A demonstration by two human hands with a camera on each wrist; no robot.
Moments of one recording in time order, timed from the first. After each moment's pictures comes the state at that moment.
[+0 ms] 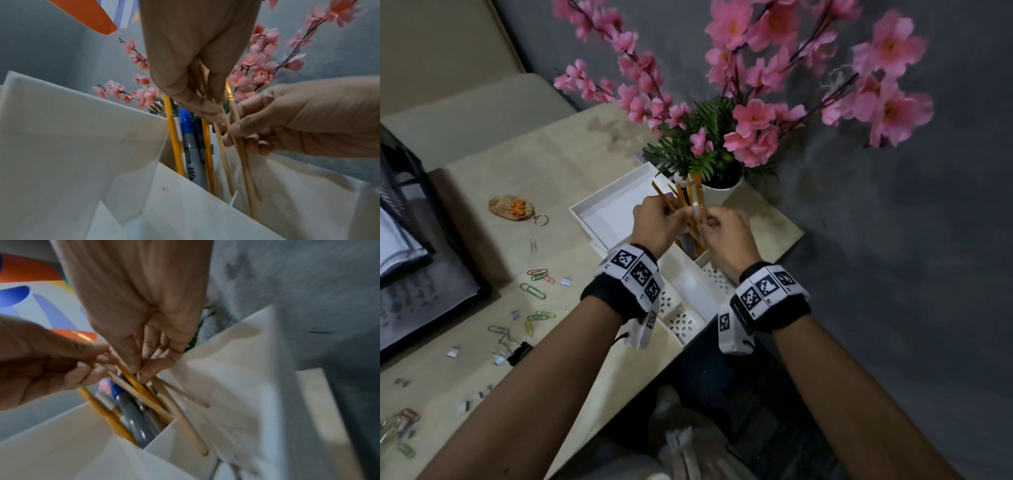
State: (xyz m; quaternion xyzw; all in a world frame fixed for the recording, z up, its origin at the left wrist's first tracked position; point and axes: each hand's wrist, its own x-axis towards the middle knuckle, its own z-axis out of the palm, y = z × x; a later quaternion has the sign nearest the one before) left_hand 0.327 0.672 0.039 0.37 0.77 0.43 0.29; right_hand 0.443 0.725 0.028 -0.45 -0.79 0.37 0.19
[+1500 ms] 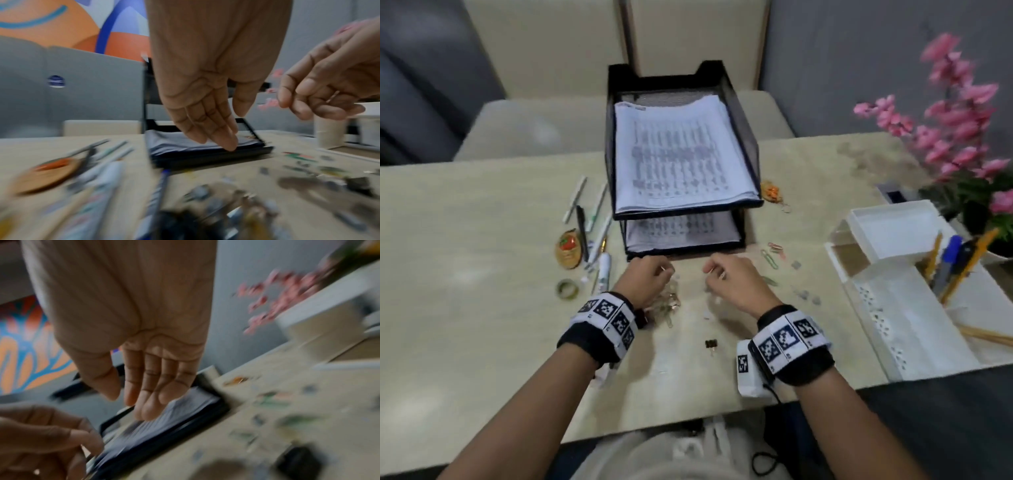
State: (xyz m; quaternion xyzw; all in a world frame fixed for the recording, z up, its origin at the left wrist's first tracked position) left_hand 0.148 0.295 -0.003 0.25 0.90 0.26 0.24; right_hand 0.244 0.449 0.011 -0.18 -0.89 0.41 -0.06
